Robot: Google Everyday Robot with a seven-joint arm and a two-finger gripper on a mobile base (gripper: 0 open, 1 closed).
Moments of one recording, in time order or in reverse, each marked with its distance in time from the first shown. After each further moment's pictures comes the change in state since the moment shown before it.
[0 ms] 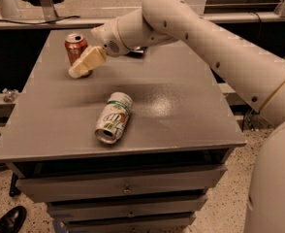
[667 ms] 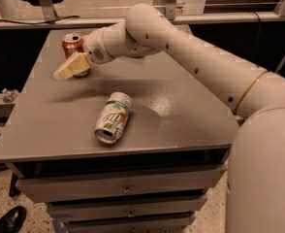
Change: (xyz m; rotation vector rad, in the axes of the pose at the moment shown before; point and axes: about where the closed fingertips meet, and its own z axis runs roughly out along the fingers) arm 0.003 -0.004 0.056 -0.008 -0.059 0.074
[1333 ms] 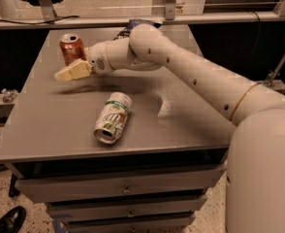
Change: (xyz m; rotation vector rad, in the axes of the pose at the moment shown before) arm 0.024 -0.007 0.021 -0.014 -0.097 0.122
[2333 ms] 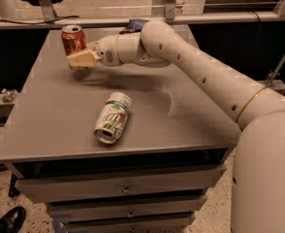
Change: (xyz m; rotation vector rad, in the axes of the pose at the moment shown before) arm -0.015 -0.022 -0.029 0.027 -0.072 0.046
